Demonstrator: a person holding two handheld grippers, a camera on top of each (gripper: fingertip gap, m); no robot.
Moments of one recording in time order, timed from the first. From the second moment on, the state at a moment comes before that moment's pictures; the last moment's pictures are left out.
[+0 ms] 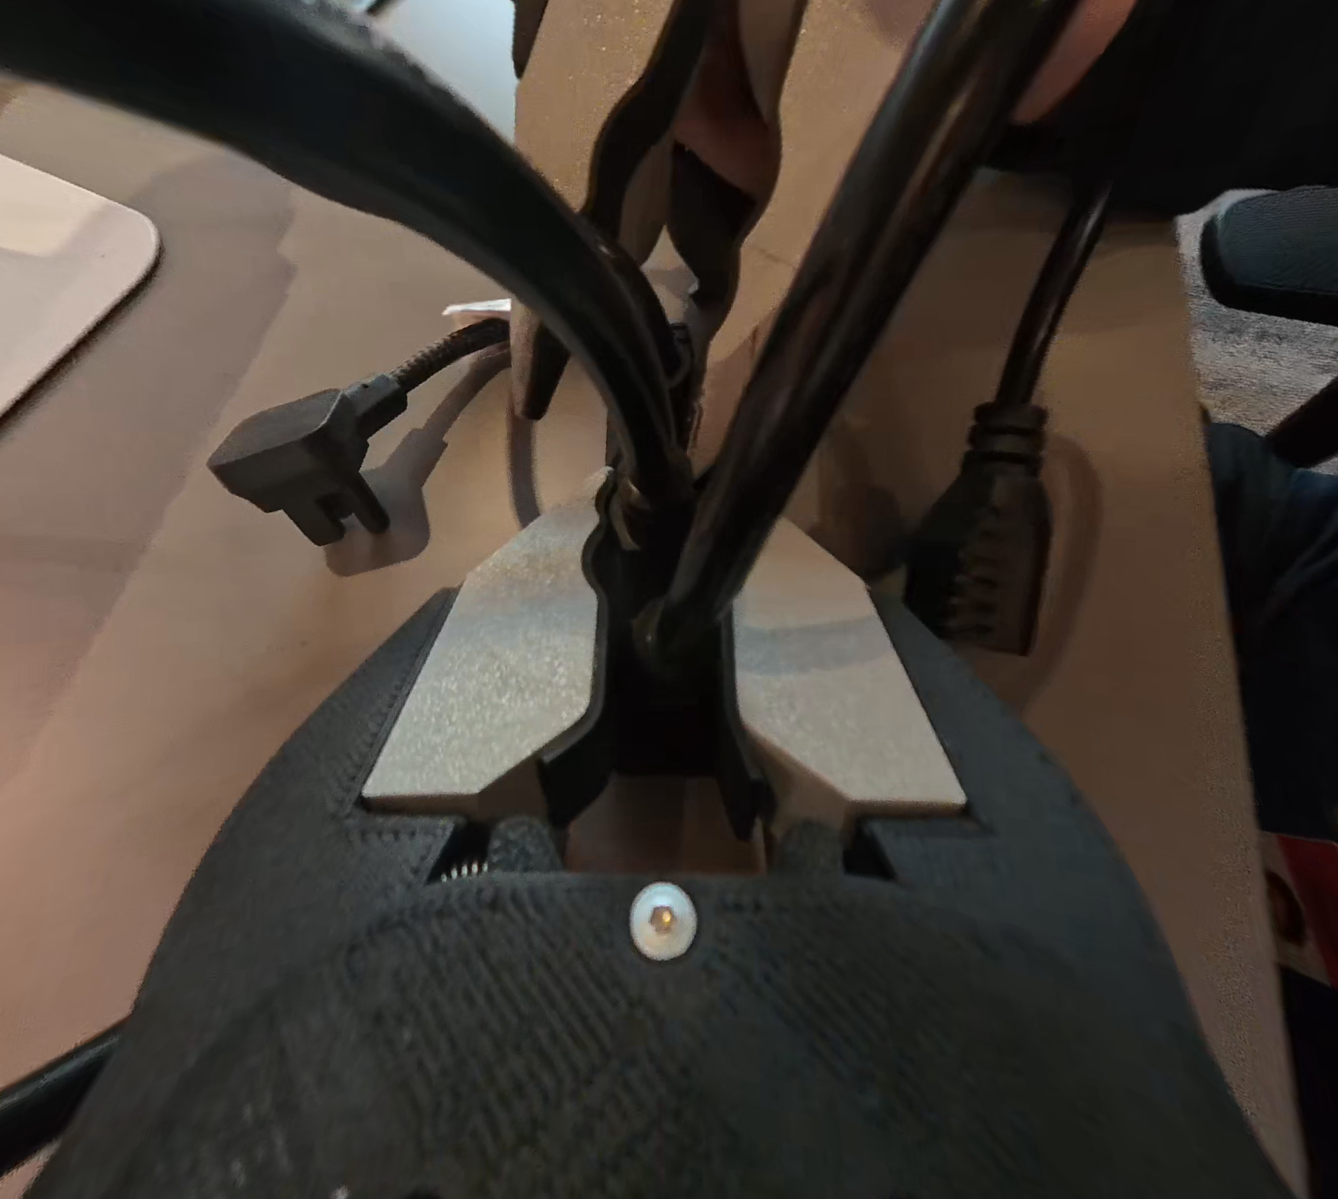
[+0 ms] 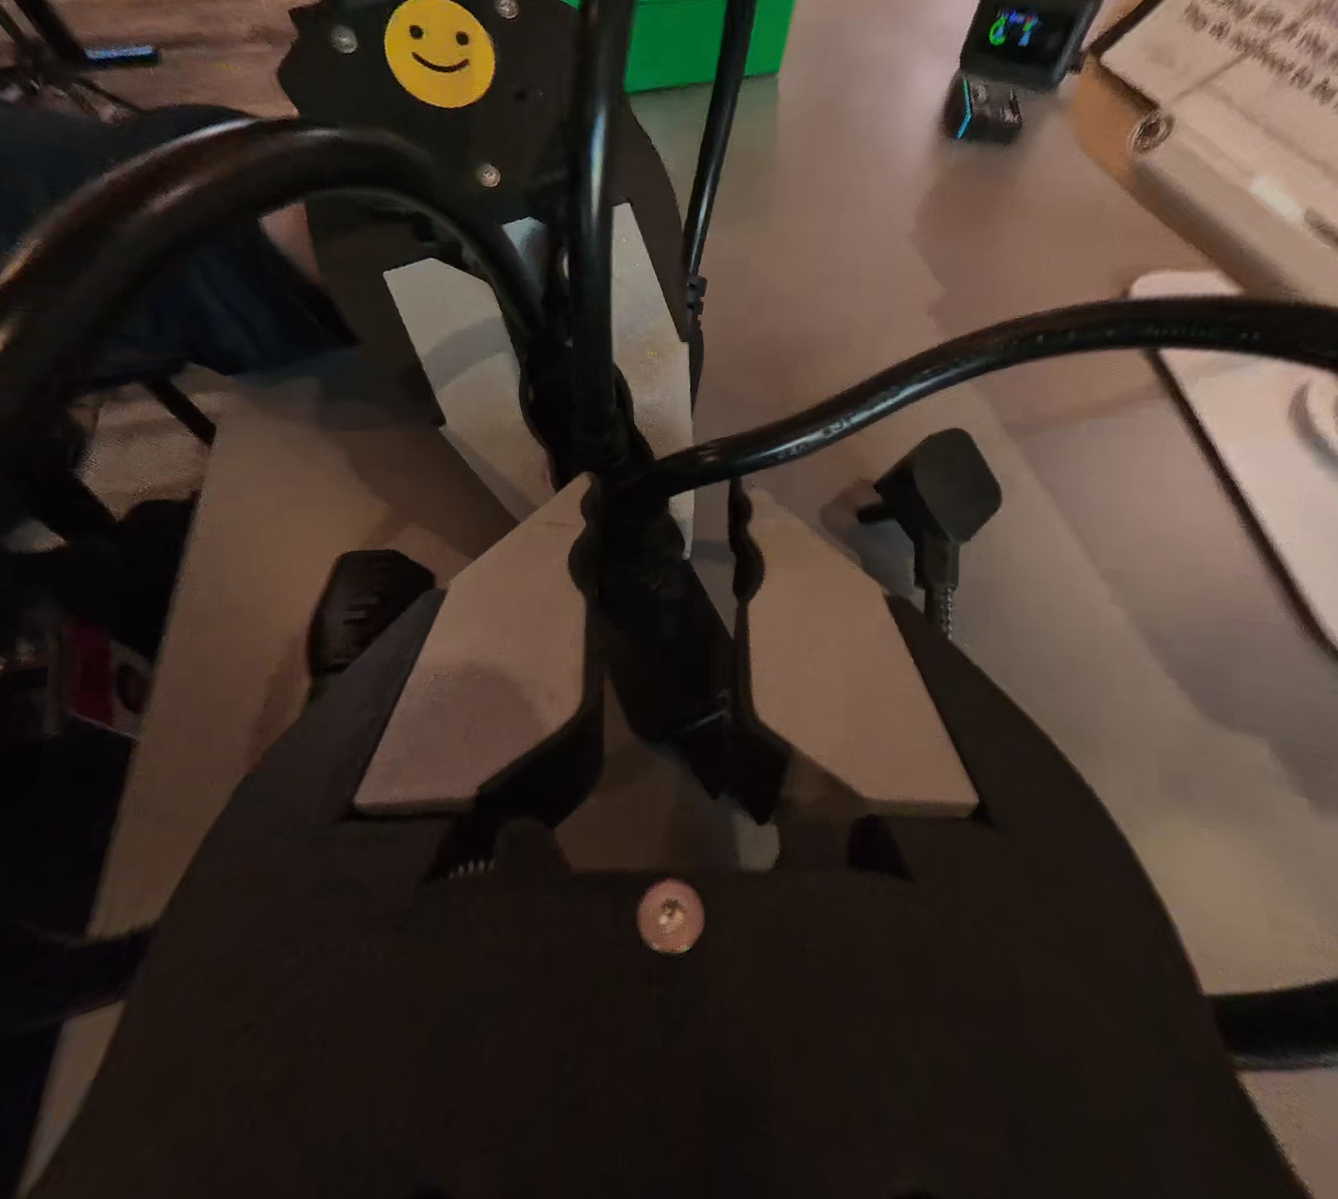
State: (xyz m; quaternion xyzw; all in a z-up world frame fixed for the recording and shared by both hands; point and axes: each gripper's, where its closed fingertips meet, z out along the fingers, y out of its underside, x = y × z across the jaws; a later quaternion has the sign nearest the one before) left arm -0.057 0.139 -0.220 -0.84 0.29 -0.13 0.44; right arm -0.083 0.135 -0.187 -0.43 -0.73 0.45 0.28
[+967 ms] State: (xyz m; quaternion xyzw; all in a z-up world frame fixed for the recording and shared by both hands) left arm -0.086 0.131 -0.188 -0.78 0.18 -0.46 0.38; right arm -0.083 0.122 -0.231 -0.31 -0.83 0.33 0.32
